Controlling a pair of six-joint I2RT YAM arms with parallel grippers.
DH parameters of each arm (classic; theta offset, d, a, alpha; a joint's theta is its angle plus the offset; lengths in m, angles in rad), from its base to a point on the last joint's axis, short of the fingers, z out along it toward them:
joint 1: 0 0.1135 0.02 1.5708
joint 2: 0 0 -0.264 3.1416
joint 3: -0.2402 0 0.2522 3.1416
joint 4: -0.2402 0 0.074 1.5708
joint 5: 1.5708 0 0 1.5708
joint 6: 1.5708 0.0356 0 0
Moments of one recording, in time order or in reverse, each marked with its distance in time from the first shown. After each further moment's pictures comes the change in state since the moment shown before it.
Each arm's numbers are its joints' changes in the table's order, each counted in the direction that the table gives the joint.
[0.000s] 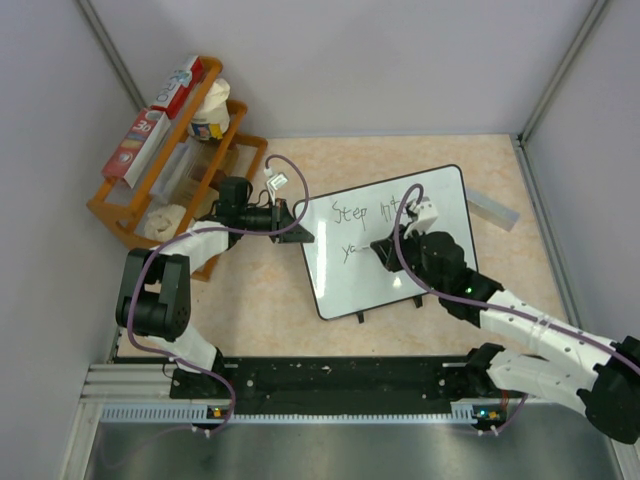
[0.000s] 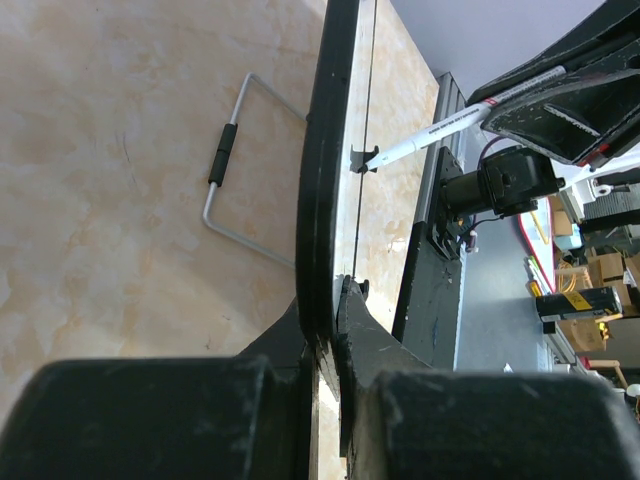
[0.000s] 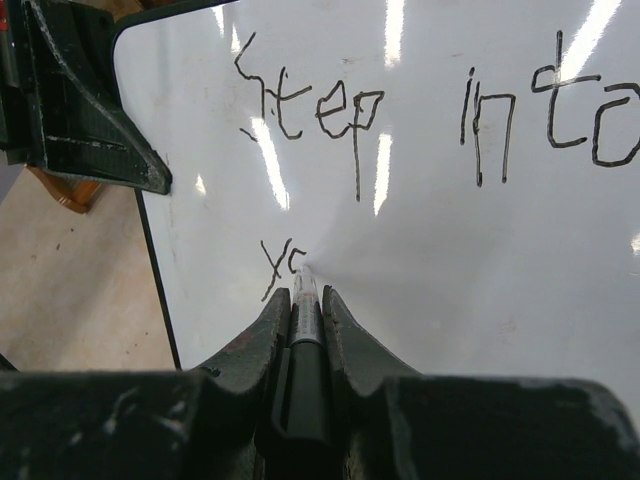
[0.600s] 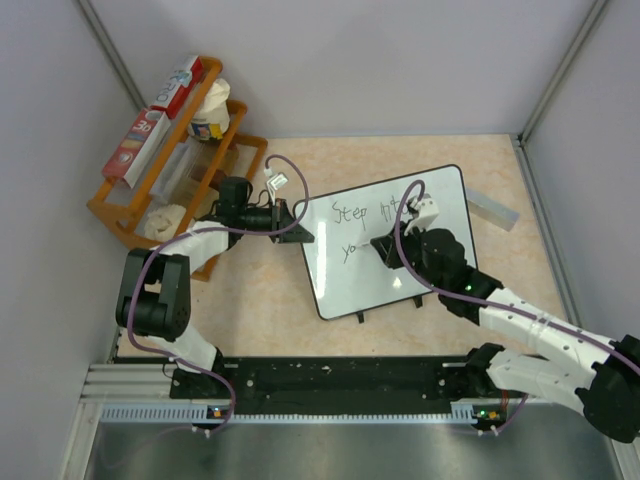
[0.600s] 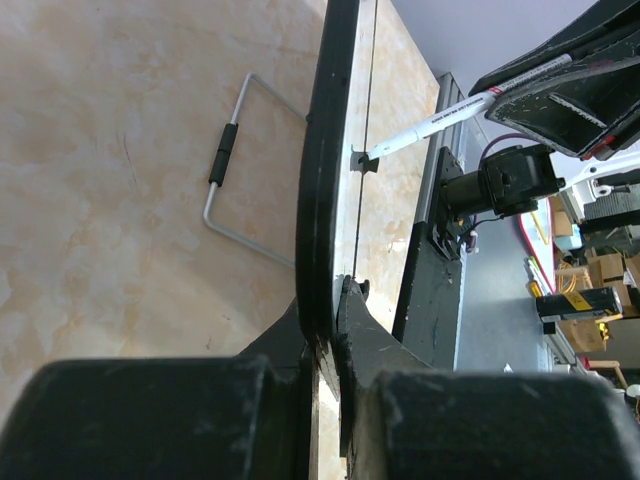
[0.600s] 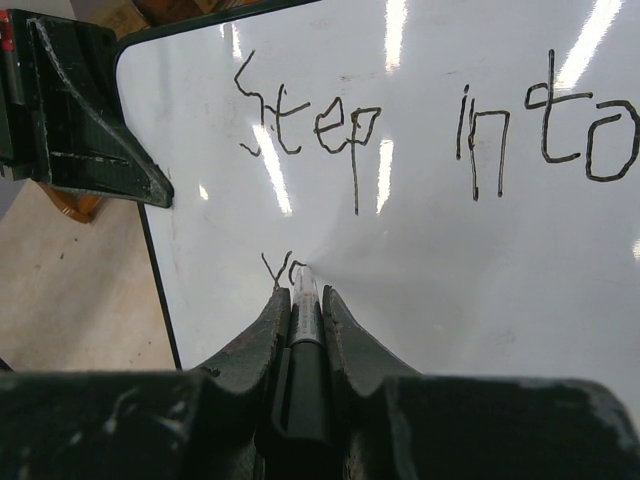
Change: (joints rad) left arm 0.000 0.000 0.000 -0.001 -0.002 0.000; right arm -0.018 -0.012 -0.015 0.008 -0.008 0.004
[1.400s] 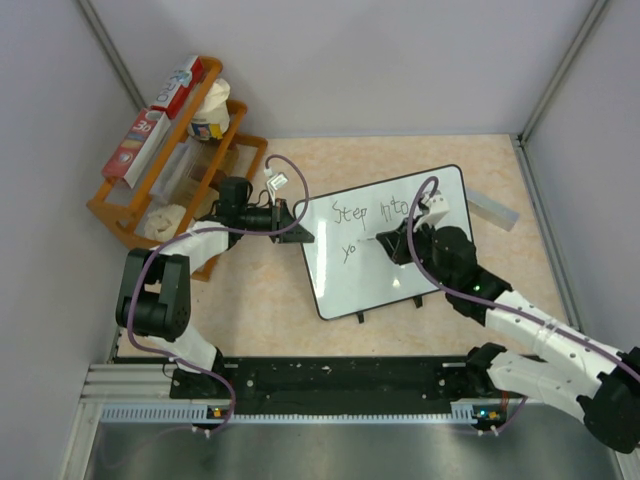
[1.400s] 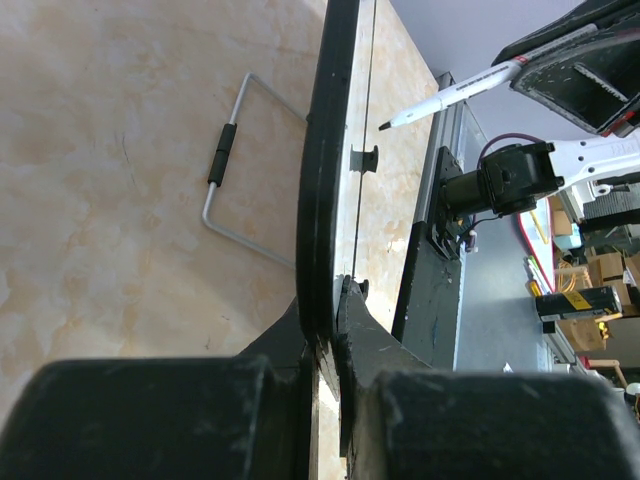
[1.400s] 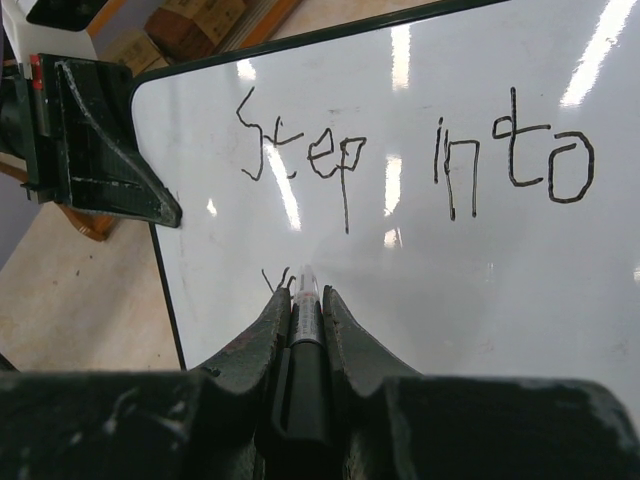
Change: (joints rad) left arm 0.000 0.000 0.000 0.000 0.003 0.000; right arm -0.055 0.058 0.000 -0.003 -0.047 0.004
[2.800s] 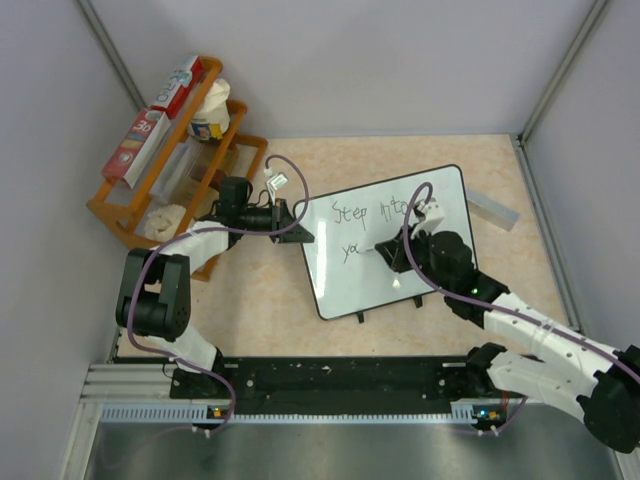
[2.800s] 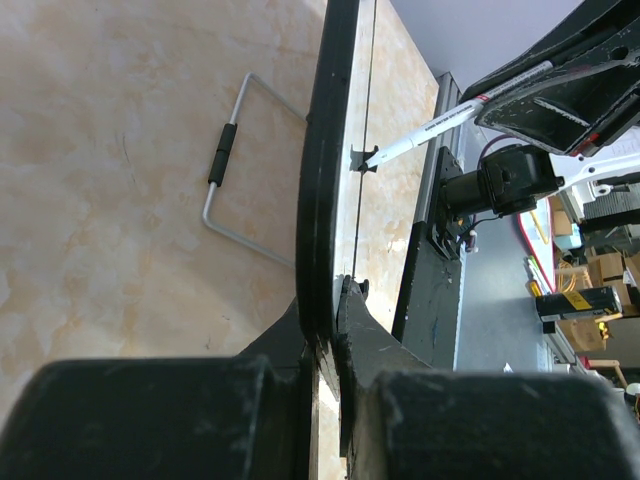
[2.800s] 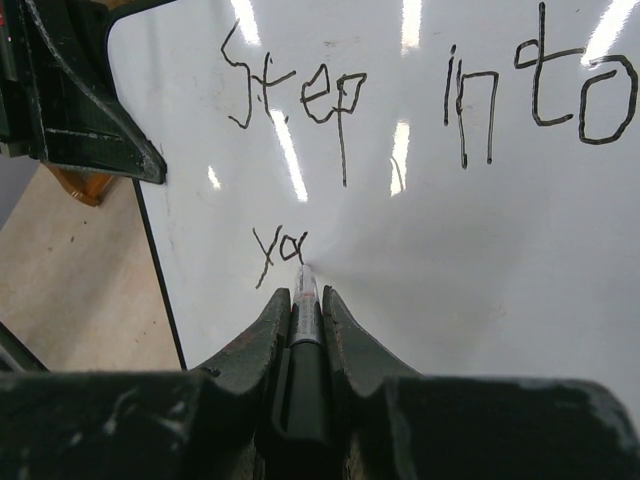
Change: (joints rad) left arm 0.000 0.000 0.000 0.000 0.000 0.000; right arm 0.000 -0.012 0.047 -0.006 -0.043 0.017
